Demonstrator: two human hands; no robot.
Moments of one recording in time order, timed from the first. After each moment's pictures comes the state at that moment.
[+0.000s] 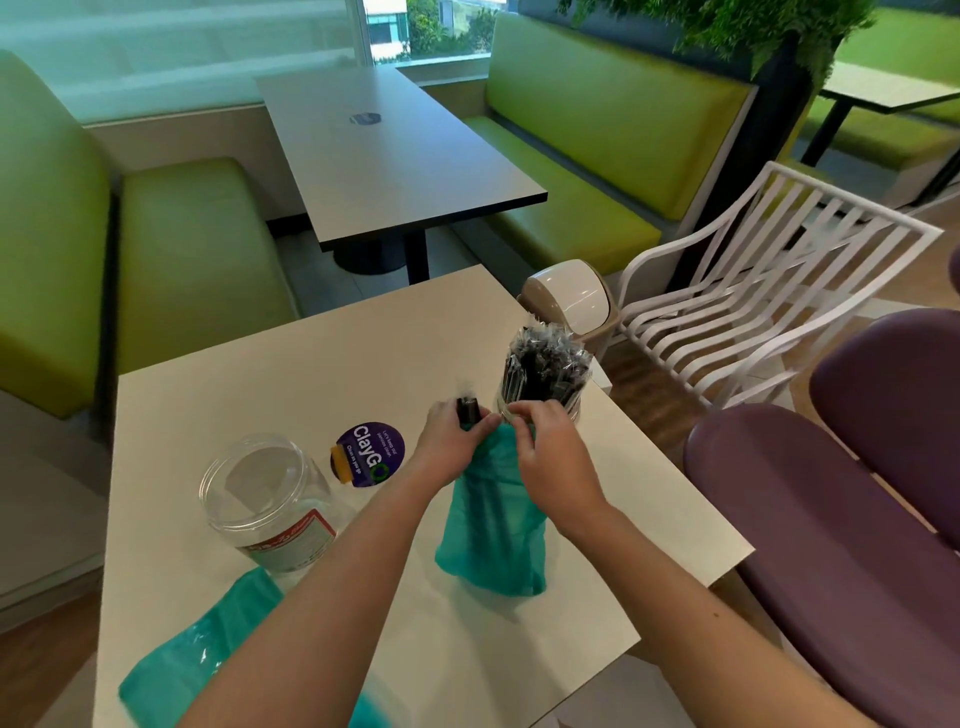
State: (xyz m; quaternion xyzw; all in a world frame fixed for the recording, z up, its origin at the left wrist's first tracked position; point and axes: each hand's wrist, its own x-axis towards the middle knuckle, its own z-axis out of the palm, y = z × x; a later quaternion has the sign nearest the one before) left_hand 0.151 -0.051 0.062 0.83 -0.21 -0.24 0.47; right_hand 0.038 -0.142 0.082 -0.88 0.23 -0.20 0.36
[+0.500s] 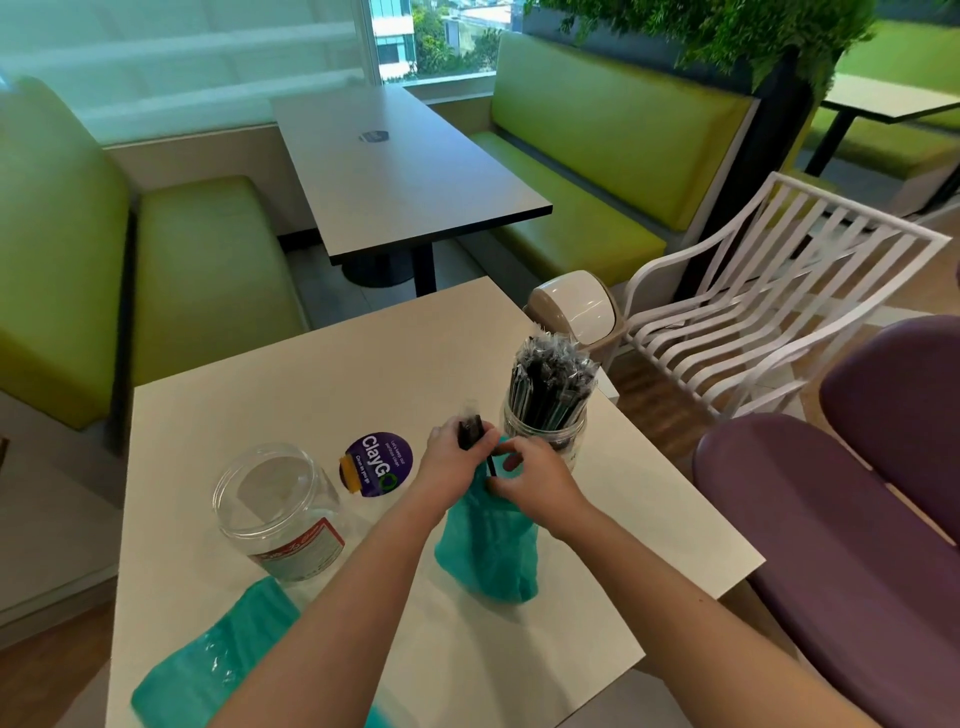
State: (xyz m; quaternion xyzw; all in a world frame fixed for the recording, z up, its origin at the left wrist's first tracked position) left_hand 0.137 -0.037 0.063 0.80 -0.14 -0.25 0.52; right_hand 0.047 -0.136 0.065 -0.87 0.25 -0.02 0.43
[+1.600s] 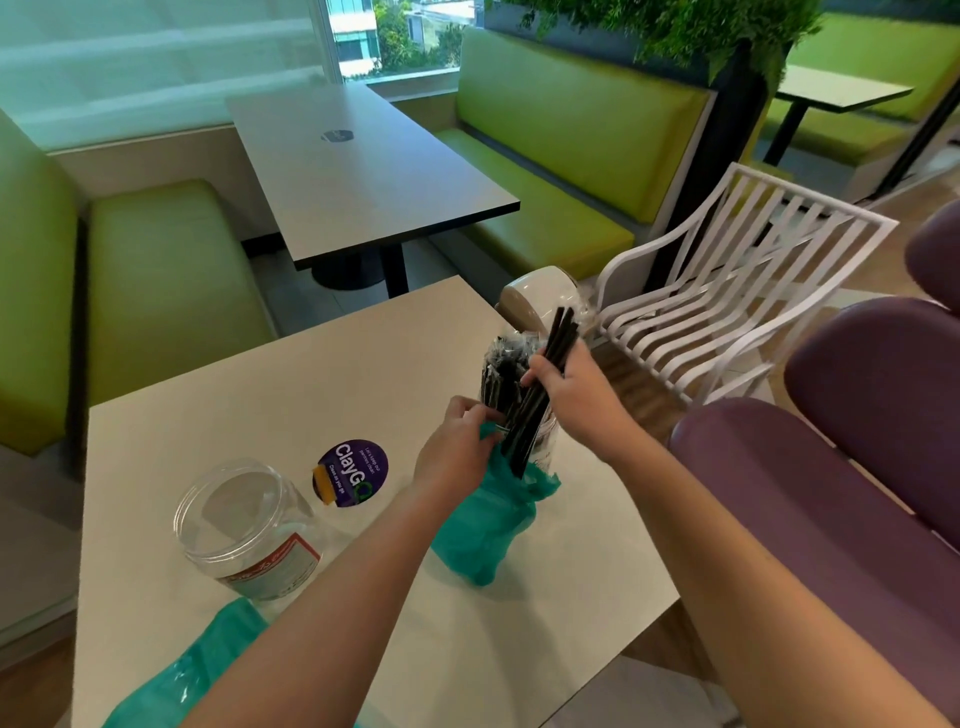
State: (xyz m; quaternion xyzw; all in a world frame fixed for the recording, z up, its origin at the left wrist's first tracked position) left_hand 0.135 -0.073 0.060 0.87 -0.35 -0.11 0.32; right_hand 0.050 -0.201 0.142 -0.79 0.25 -0.20 0.53
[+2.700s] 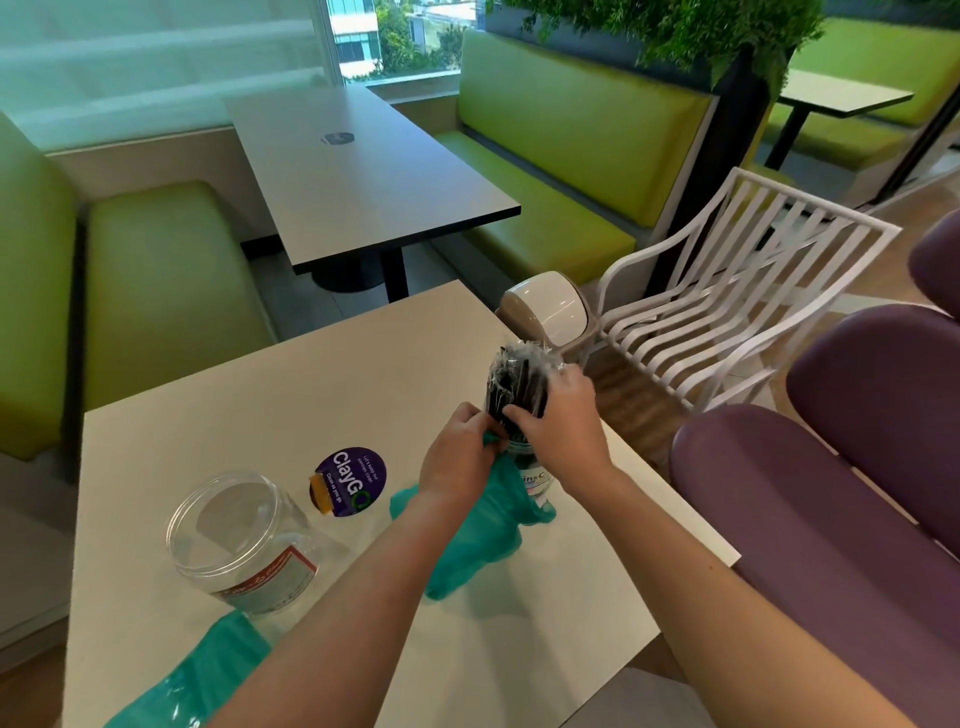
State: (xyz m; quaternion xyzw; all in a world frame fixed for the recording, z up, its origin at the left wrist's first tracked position) left_hand 0.138 -0.084 0.052 0.87 -0.36 -0.05 0.33; right_hand 0.058 -0.193 0.105 -0.89 0.30 -0.21 0.27
